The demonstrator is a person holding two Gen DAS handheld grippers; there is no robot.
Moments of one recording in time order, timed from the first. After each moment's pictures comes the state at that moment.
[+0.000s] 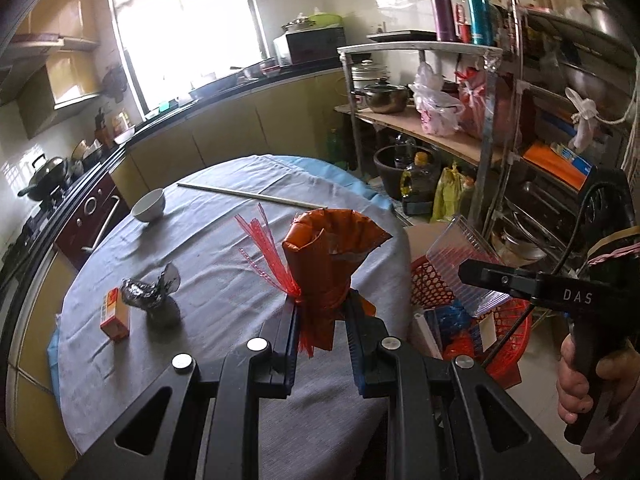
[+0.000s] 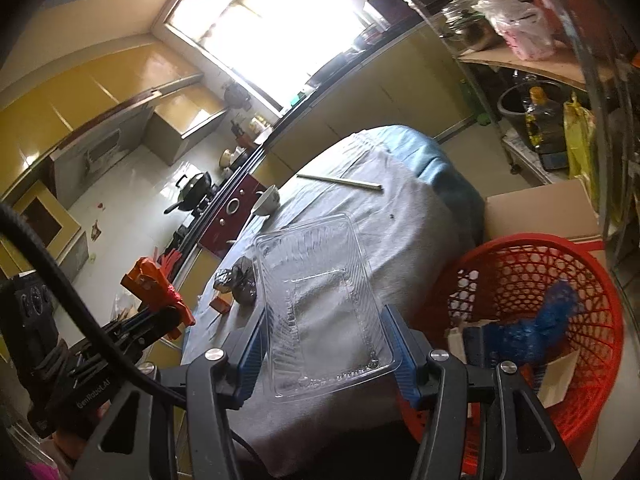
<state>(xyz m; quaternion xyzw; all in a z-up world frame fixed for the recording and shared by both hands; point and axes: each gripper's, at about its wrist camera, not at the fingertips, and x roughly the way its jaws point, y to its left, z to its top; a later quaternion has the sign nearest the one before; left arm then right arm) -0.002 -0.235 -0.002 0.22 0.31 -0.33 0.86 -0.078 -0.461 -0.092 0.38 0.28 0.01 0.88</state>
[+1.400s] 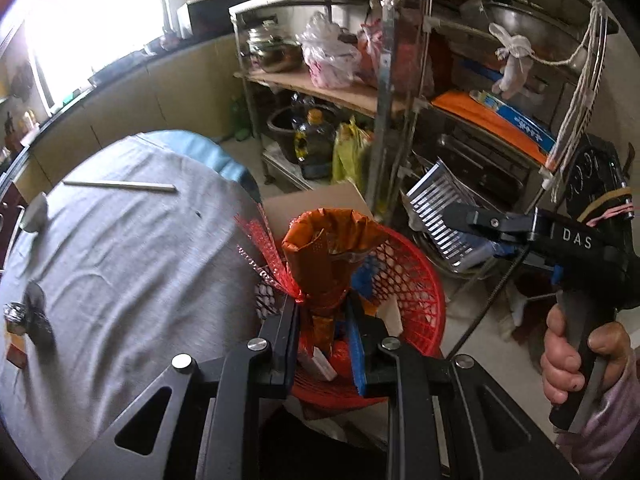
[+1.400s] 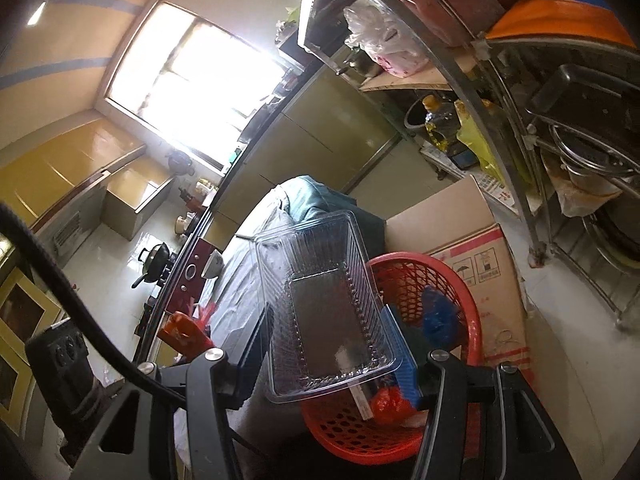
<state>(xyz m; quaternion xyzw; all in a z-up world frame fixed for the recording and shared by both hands) -0.043 -0.348 -0.065 0.24 0.39 -0.46 0.76 -0.178 -0.562 -0.121 0.46 0.23 -0.10 0.85</state>
